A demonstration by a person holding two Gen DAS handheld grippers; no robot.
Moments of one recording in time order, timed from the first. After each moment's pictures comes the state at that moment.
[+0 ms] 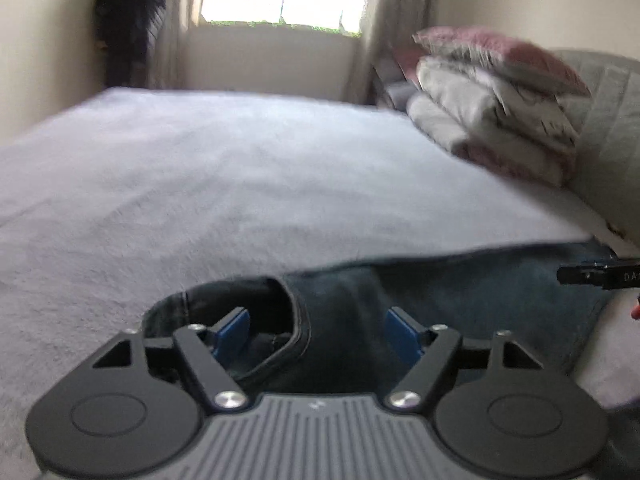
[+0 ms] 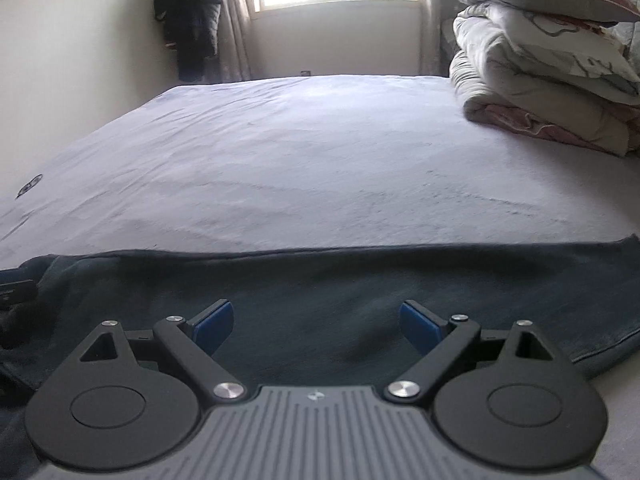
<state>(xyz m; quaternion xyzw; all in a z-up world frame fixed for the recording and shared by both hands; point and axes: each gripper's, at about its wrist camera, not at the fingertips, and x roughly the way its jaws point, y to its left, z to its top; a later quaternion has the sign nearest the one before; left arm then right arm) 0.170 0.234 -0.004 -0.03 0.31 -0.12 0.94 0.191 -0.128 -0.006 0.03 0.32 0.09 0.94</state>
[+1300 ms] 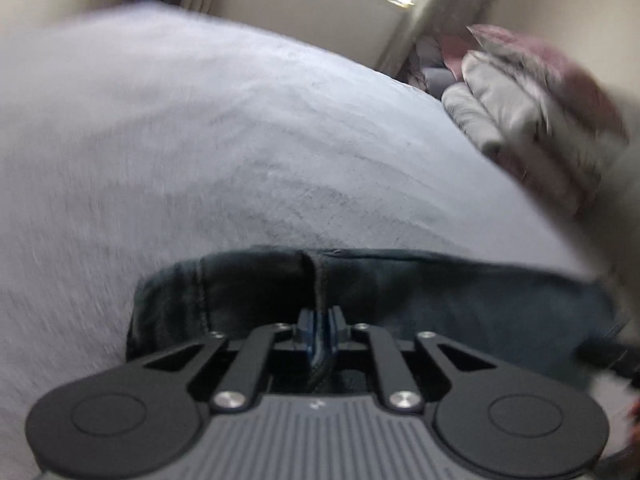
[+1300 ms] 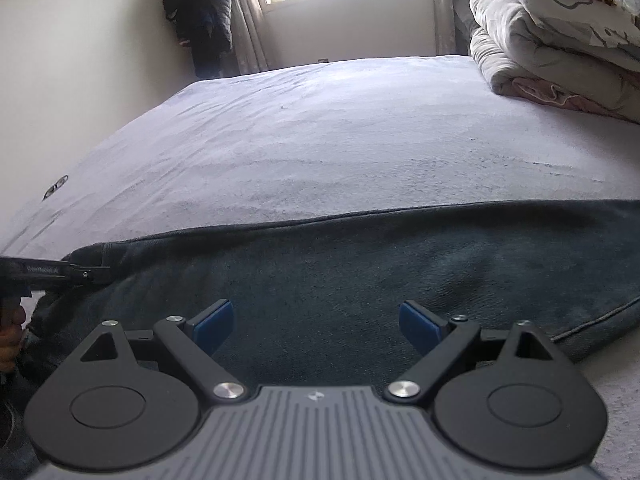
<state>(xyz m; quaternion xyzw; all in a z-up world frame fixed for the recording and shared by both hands) 0.210 0.243 -0.024 -0.11 0.36 -0.08 0.92 0.169 -0.094 -0.015 0.06 0.33 0.12 0.93</state>
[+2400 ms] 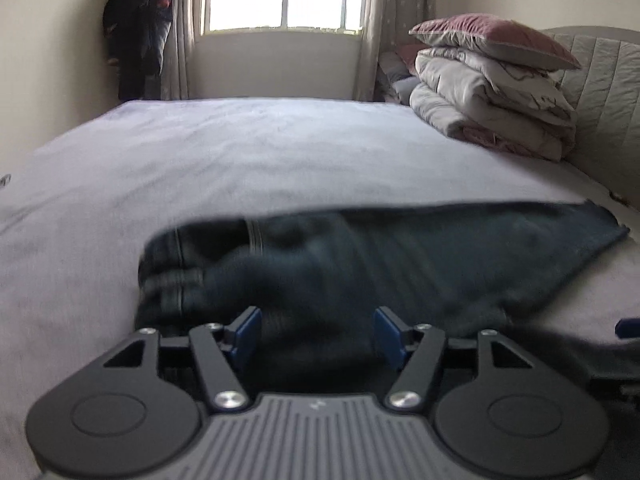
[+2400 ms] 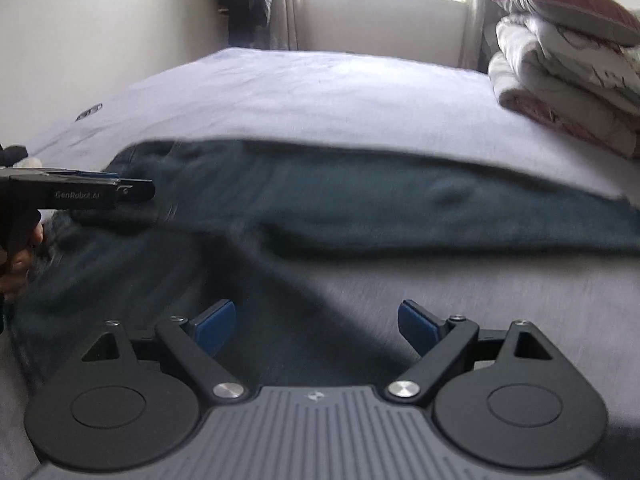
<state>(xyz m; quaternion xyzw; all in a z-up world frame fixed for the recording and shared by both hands) 0.085 0.177 -0.022 0.00 0.29 -0.07 0.95 0.020 -0.069 -0.034 -0.03 0.34 0.13 0.93</state>
